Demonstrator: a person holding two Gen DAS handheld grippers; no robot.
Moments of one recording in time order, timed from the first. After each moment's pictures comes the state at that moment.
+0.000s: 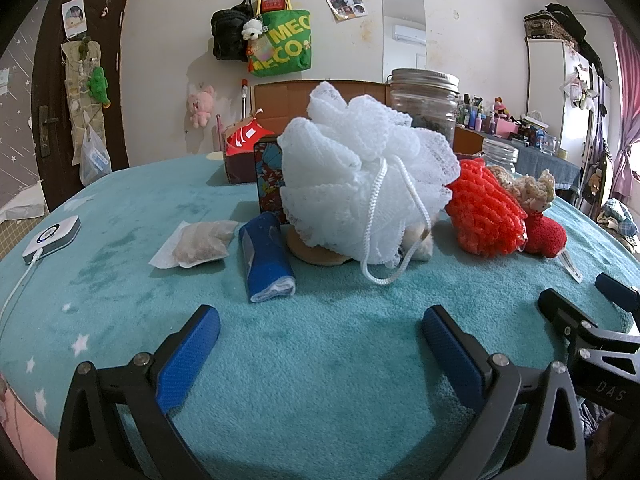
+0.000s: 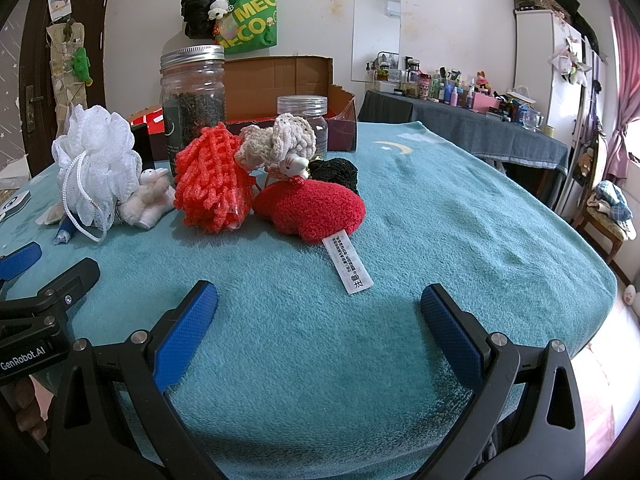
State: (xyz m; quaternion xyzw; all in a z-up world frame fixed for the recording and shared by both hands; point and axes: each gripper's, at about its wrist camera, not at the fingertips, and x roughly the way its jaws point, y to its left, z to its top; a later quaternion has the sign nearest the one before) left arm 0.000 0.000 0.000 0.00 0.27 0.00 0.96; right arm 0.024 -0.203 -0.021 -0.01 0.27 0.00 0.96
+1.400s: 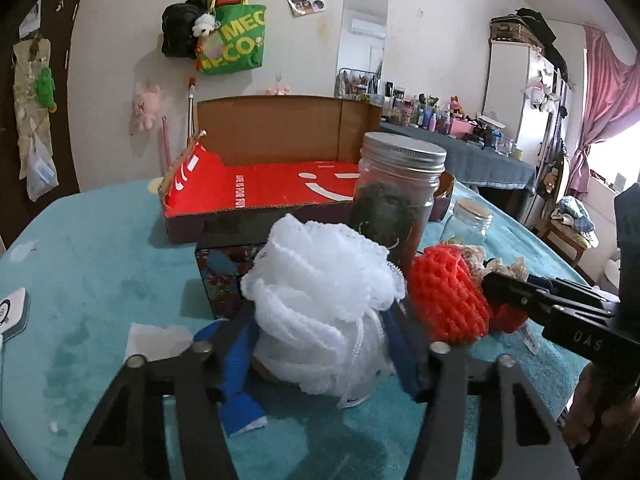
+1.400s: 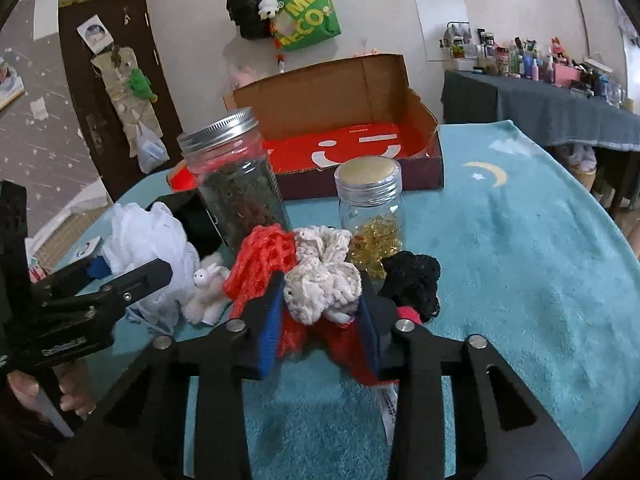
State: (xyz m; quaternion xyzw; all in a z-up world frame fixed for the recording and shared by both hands) left arm 0.050 -0.001 0.057 -0.01 0.28 -0.11 0.95; right arm 0.096 -0.215 0.024 0.06 0.30 0.18 0.94
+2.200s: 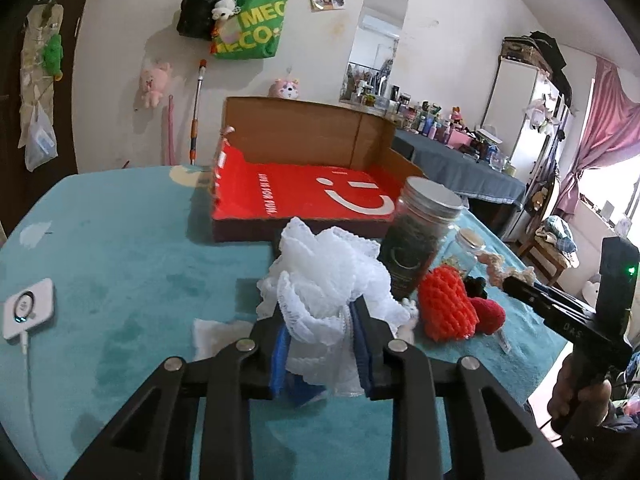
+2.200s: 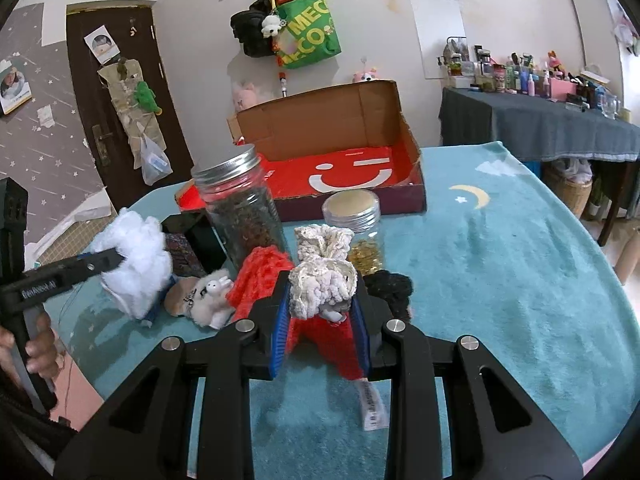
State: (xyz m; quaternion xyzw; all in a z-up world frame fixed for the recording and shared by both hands) left arm 0.048 0.068 0.102 -0.06 0.32 -0.12 0.94; right arm 0.084 -0.235 0.048 0.06 0.28 0.17 0.94
